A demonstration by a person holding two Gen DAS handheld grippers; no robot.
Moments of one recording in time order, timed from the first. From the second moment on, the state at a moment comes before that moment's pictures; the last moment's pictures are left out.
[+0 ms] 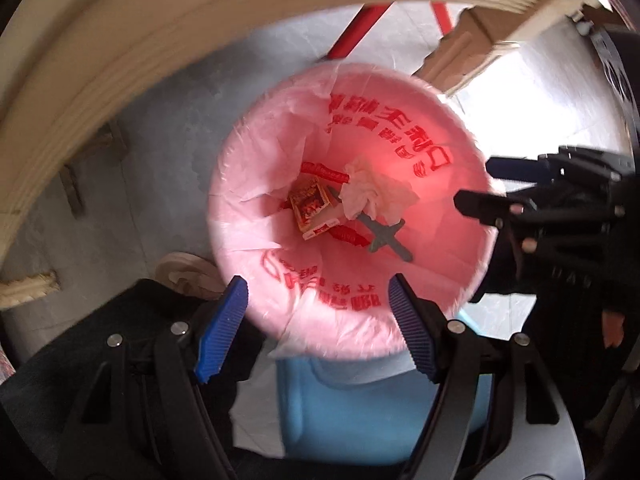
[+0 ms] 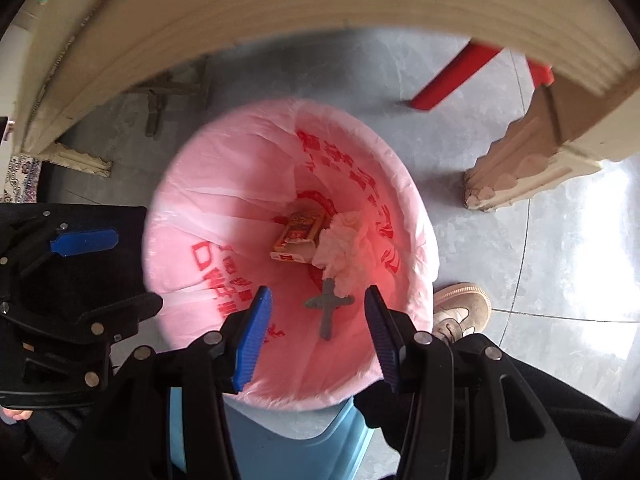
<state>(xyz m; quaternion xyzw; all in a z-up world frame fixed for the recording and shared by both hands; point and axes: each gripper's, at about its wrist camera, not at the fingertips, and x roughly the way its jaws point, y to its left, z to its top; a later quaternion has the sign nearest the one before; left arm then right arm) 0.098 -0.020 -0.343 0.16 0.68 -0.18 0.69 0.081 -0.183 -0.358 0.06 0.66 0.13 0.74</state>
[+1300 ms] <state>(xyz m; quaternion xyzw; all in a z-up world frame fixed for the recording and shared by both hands) 0.227 0.000 -0.007 0.24 0.52 -0.21 0.79 0.165 -0.195 -0.009 0.03 0.48 0.17 0.86</state>
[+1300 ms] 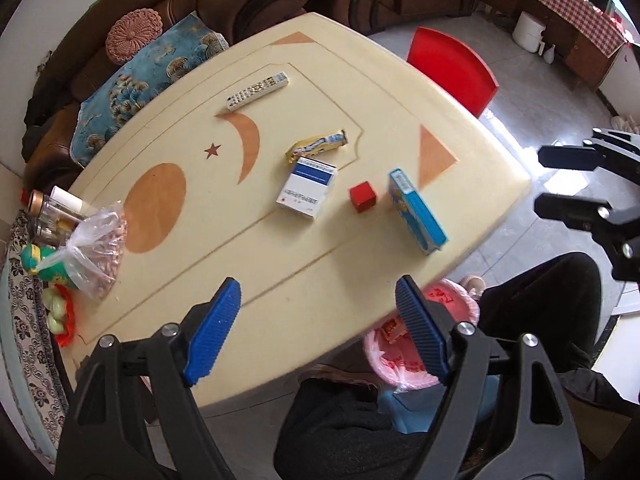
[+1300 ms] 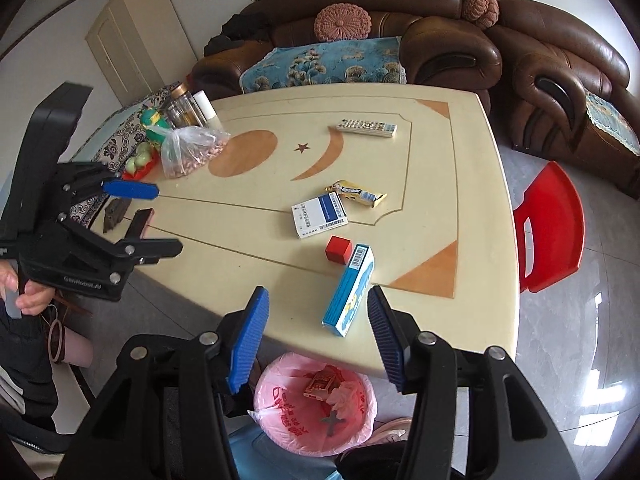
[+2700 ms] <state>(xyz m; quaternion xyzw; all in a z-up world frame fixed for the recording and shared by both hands) 0.387 -0.040 -0.172 0.29 0.60 -0.26 0.70 0.279 -0.181 -0.165 0.04 0.62 0.16 0.77</state>
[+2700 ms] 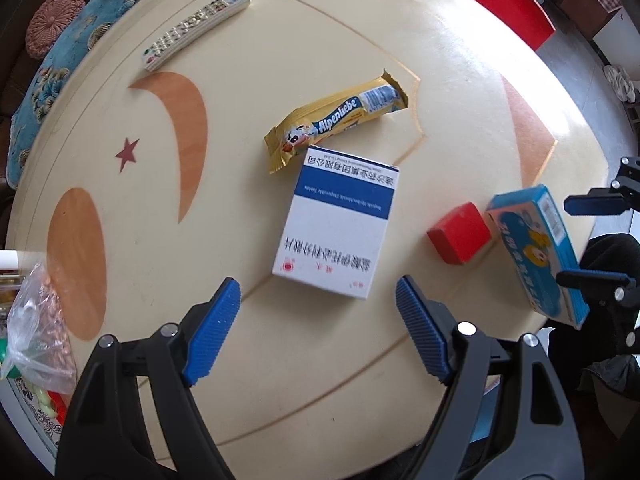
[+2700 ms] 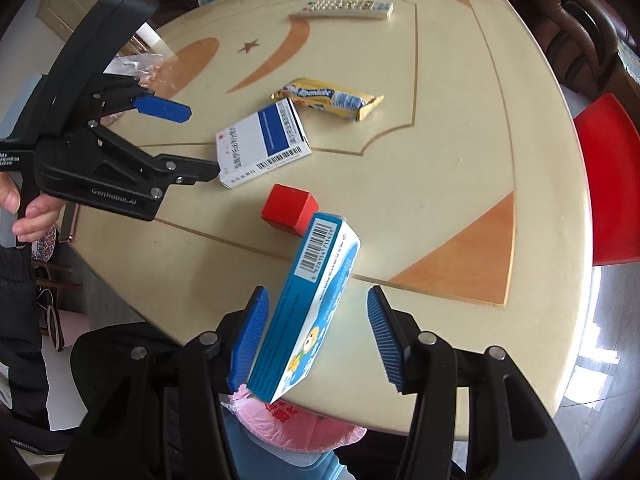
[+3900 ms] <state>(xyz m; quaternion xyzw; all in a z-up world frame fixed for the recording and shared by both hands) 0.391 -0.060 -0.212 0.27 0.62 -0.24 0.70 0.287 -0.156 -0.192 -0.02 0.62 0.16 0.76</state>
